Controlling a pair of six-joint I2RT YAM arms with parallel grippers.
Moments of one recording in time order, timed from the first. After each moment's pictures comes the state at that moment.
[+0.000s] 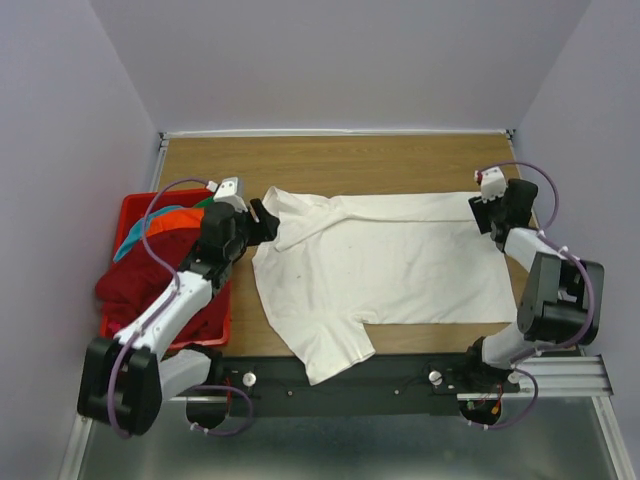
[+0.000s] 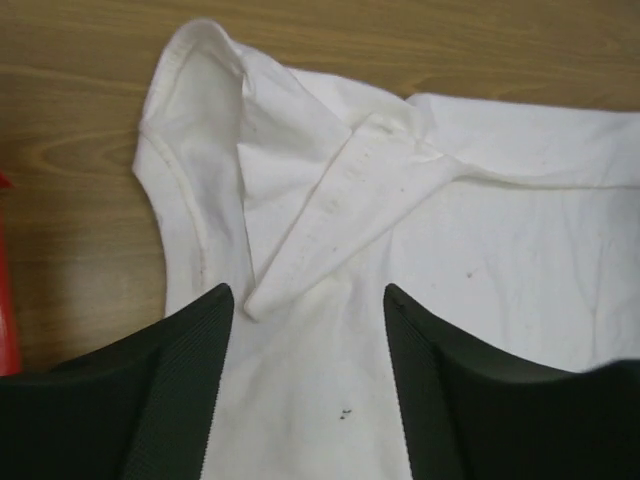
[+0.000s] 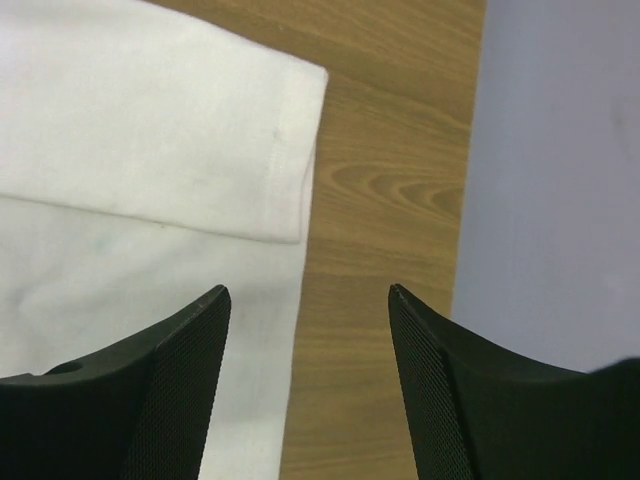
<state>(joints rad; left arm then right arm) -0.29 1.19 0.63 0.12 0.08 -0.45 -0.22 1.60 0.83 0.15 -0.01 -0.61</state>
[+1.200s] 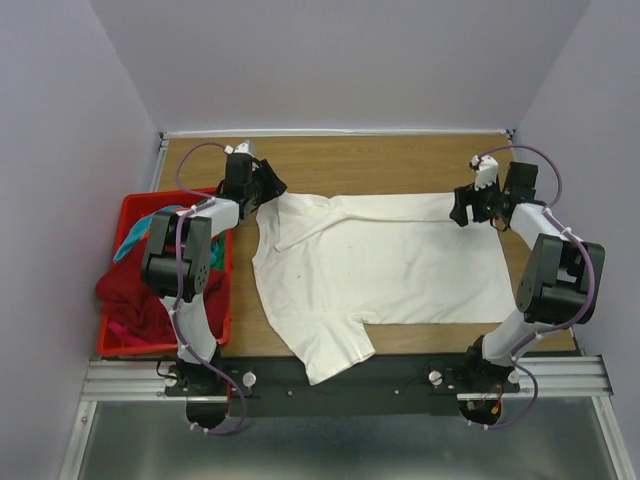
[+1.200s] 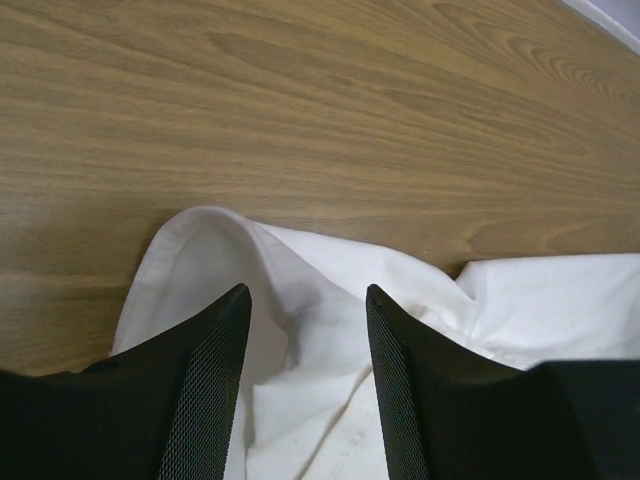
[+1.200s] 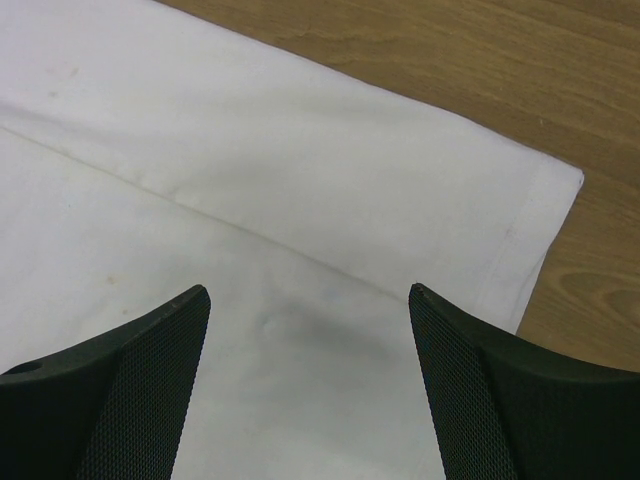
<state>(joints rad) -0.17 1.89 1.13 0.23 0.18 -0.59 -0.23 1.68 1.06 -0.21 -0.49 -0.47</state>
